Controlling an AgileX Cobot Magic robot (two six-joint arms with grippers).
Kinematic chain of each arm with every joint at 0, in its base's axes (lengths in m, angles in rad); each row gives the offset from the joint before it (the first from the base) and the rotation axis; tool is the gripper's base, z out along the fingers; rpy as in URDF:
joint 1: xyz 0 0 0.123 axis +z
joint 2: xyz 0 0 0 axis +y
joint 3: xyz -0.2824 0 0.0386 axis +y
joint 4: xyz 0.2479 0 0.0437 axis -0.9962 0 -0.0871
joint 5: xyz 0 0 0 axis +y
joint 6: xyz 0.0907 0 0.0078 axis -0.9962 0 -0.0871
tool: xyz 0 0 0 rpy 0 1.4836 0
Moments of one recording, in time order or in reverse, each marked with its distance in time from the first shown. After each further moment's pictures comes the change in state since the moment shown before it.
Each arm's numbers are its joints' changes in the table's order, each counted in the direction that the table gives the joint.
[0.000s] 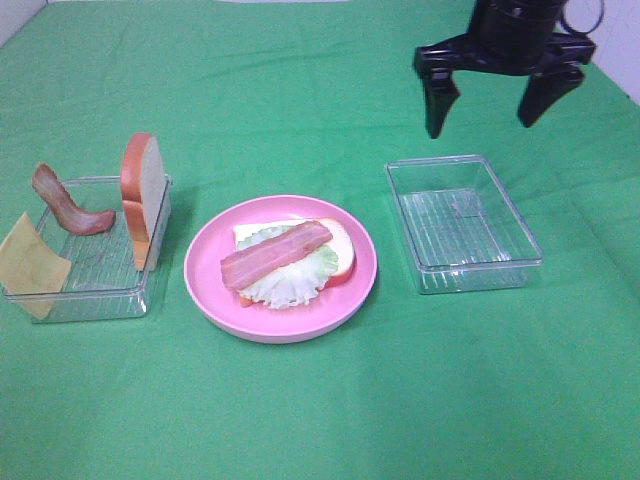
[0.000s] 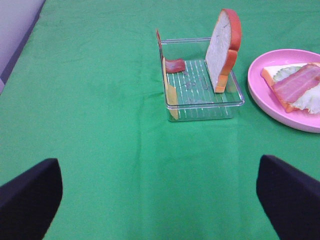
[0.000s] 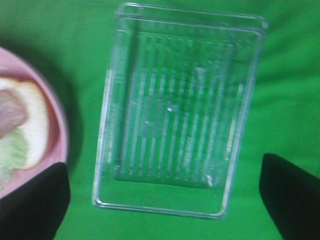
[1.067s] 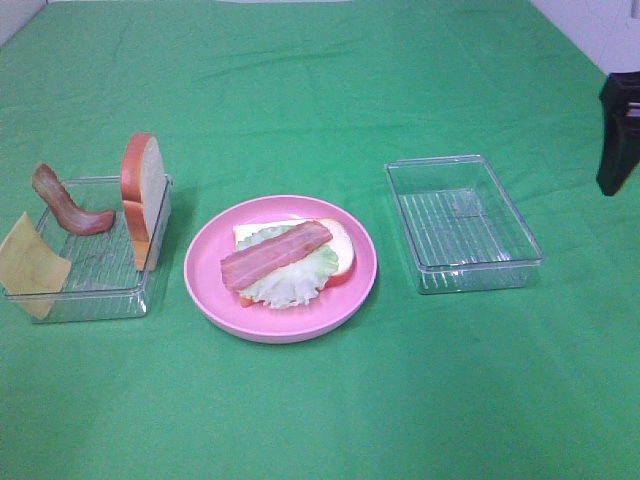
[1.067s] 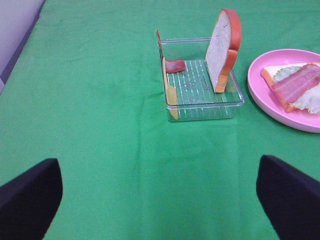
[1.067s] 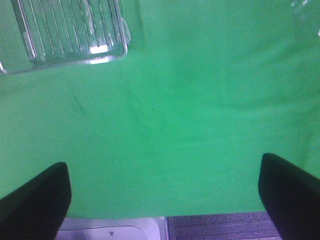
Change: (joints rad) left arm 0.000 0.000 0.000 0.000 0.000 0.000; right arm -0.244 -0.507 0.568 -0.027 0.026 0.007
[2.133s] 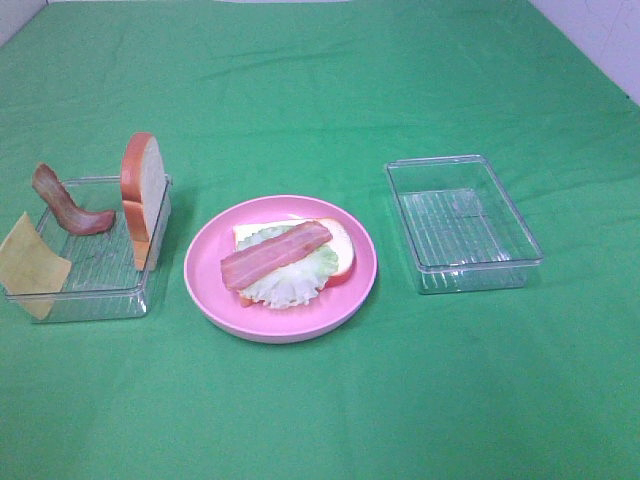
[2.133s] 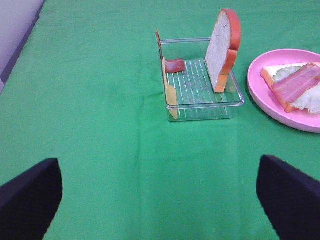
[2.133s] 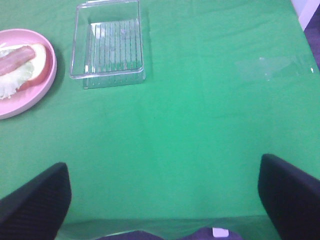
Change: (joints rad) left arm 0.000 0.000 0.000 0.000 0.000 0.000; right arm 0.000 -1.277 0.494 0.008 0.008 0.056
